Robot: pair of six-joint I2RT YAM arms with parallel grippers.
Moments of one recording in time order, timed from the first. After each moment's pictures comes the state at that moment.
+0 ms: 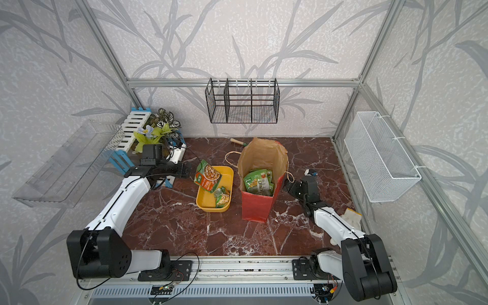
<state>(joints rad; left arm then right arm) 0.03 1.37 1.12 -0.54 0.36 0.22 0.18 1.20 0.48 0.10 0.00 0.69</state>
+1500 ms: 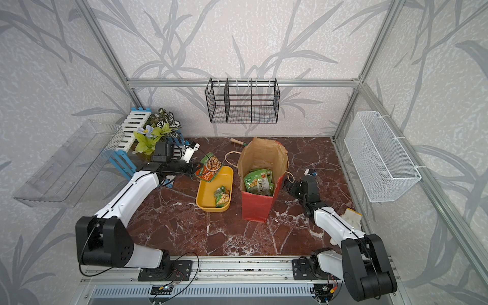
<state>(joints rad) -0.08 1.41 1.16 -0.51 0.52 0.23 0.18 1.20 0.48 0.10 0.00 0.69</state>
